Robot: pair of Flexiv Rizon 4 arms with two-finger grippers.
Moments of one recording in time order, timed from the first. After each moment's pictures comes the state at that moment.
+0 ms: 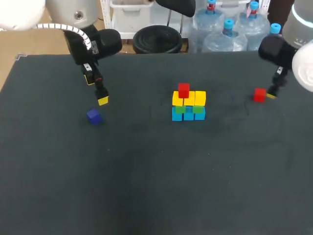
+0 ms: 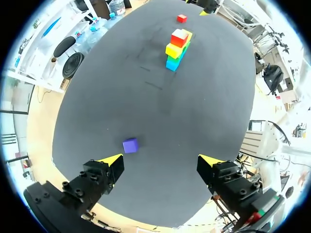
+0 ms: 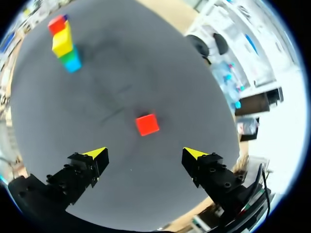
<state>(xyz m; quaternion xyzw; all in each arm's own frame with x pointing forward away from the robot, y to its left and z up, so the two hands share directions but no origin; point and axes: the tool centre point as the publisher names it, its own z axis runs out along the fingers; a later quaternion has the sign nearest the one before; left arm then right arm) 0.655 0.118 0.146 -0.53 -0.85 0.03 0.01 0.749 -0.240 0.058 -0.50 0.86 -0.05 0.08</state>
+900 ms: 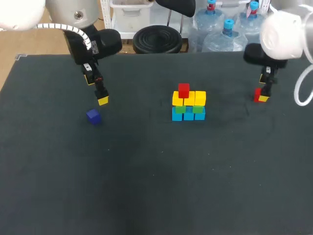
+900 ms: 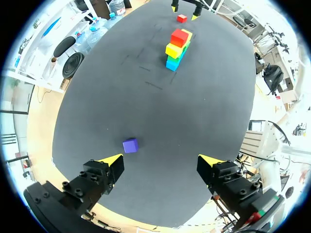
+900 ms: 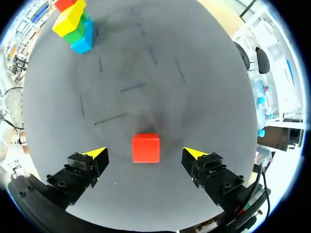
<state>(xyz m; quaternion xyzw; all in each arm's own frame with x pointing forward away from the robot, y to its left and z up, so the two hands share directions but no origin) 0.655 0.118 0.146 -0.53 -0.85 0.03 0.01 0.782 -0.223 0.010 -0.60 0.80 0.03 -0.01</state>
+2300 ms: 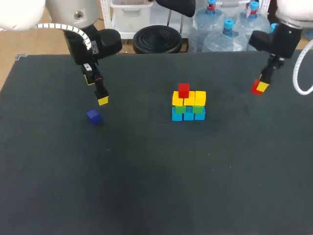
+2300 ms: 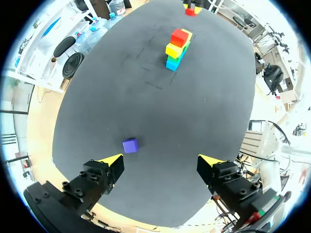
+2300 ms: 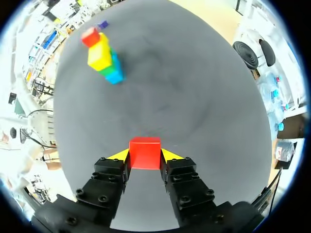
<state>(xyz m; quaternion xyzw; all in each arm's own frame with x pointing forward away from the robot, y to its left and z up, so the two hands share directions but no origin) 0.655 0.118 0.146 -0.53 -0.85 0.03 0.01 0.736 -0.192 0.065 -0.55 0.82 0.16 -0.02</state>
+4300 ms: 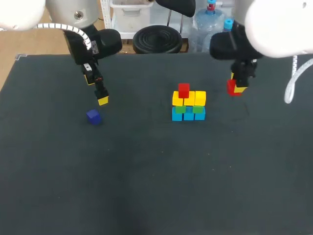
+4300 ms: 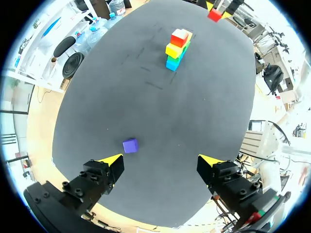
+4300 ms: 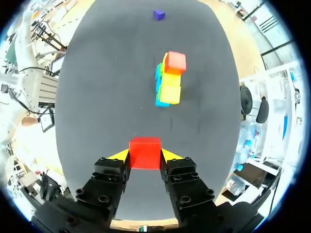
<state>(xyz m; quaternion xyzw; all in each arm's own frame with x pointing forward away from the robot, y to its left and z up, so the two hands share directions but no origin) 0.655 0.118 0.146 -0.53 -0.85 0.03 0.01 0.679 -0.096 0.133 -0.72 0.70 0.00 0.01</state>
